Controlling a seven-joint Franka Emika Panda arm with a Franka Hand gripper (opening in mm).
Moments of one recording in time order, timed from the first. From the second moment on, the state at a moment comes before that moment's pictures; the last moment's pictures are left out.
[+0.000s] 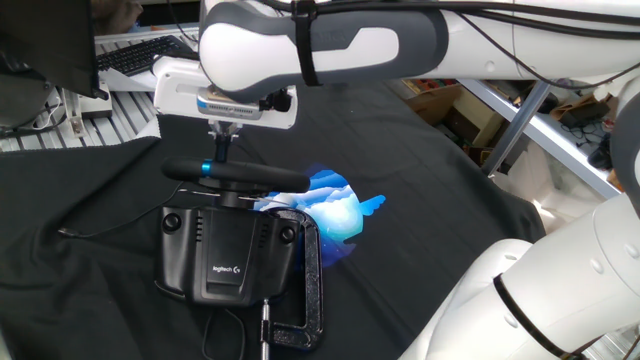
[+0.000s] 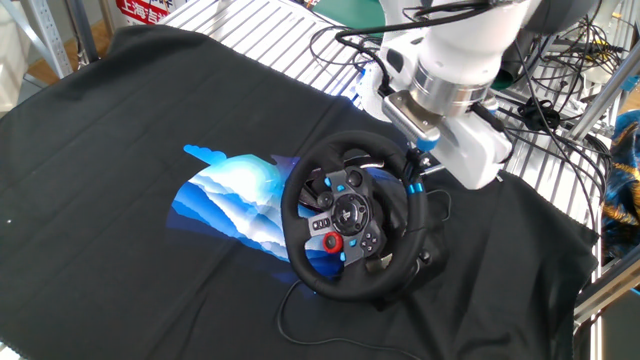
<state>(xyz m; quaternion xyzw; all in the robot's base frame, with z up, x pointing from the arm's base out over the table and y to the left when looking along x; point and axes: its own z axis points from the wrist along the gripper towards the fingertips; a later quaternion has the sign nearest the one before) 0.438 0.166 0.326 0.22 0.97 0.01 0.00</state>
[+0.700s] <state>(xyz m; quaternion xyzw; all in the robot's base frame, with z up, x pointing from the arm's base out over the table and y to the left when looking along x) 0.440 0.171 0.325 0.25 0.97 0.02 0.02</state>
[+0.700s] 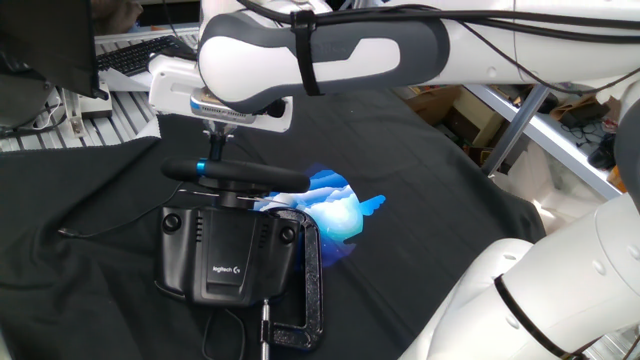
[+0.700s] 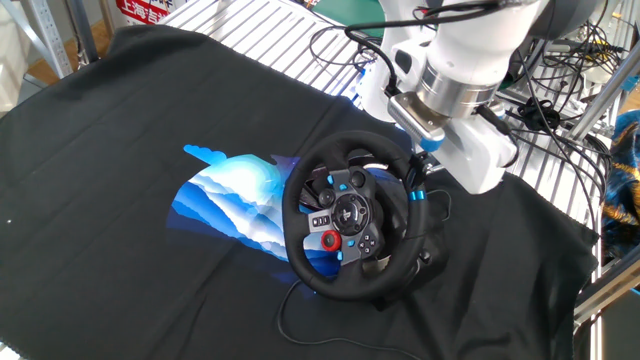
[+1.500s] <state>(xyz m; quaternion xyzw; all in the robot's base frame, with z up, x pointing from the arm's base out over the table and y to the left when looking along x) 0.440 0.181 0.323 0.28 0.96 0.02 0.05</state>
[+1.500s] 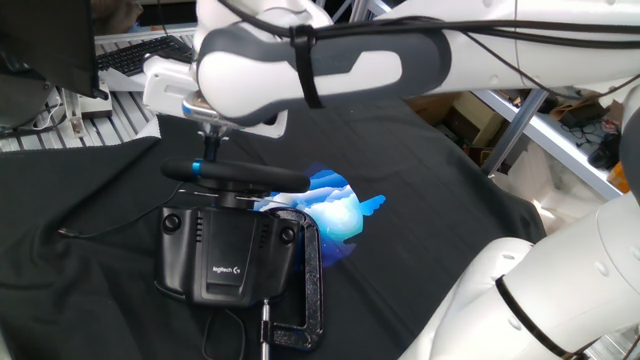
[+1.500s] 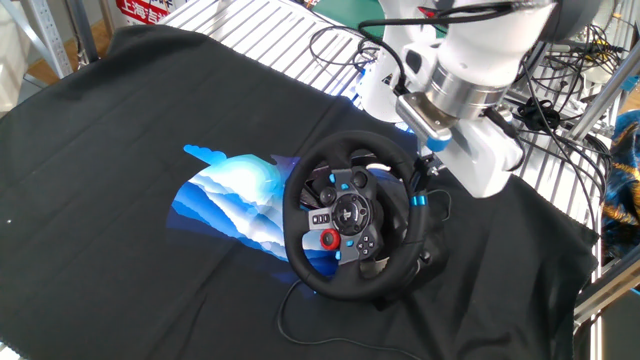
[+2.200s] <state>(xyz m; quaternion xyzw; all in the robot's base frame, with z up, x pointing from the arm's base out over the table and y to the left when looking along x) 0.441 0.192 0.321 0.29 0.95 0.02 0.07</state>
